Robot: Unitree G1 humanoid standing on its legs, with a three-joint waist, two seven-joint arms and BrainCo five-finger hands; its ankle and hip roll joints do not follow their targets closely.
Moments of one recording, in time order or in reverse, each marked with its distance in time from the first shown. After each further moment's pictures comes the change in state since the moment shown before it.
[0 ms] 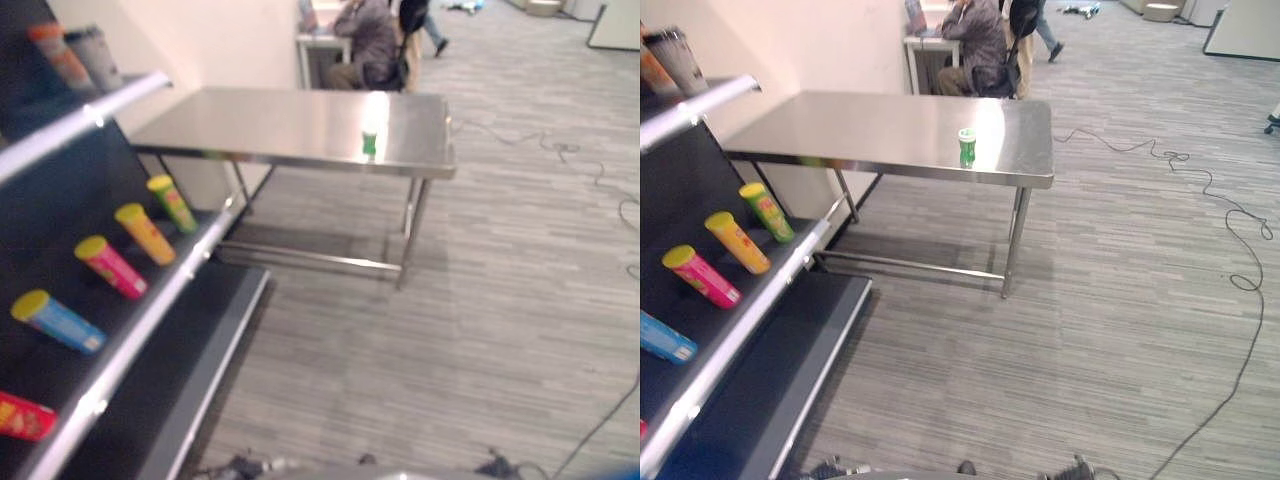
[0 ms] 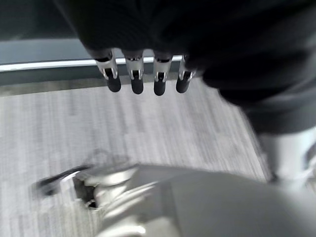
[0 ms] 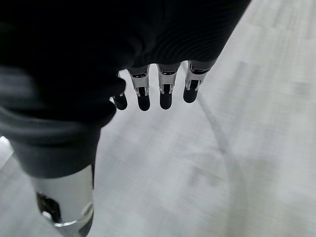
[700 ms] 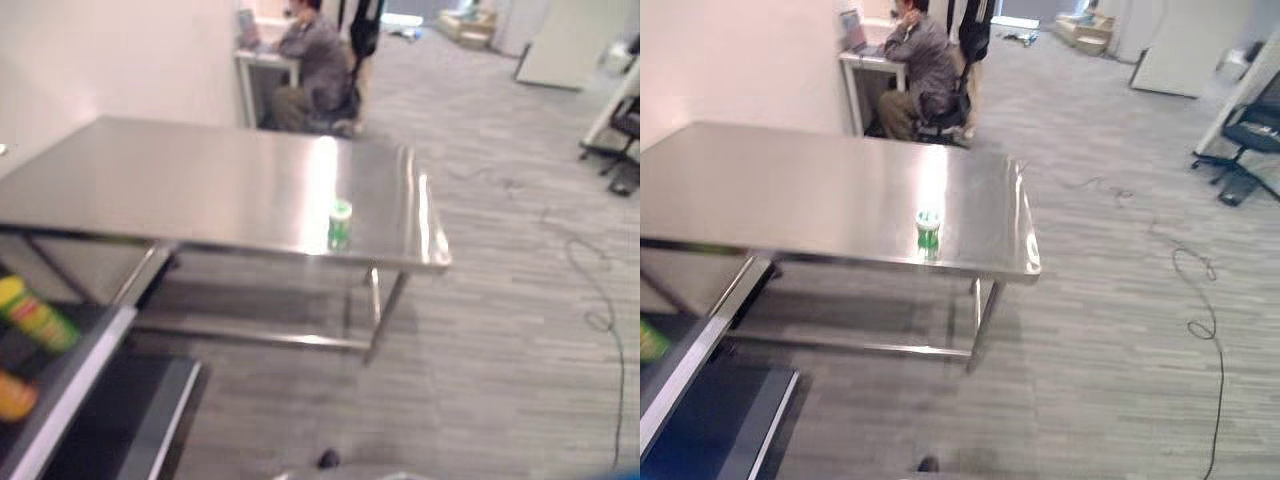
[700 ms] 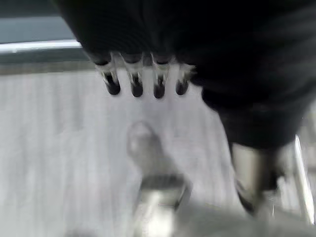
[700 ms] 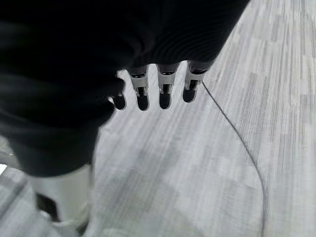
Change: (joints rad) left arm 0.029 -0.027 0.060 0.126 -0.103 0.026 -0.027; right arm 0.187 0.031 -0.009 0.023 -0.071 0.023 0.043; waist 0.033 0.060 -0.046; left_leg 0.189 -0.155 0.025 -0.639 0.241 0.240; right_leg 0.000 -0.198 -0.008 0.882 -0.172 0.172
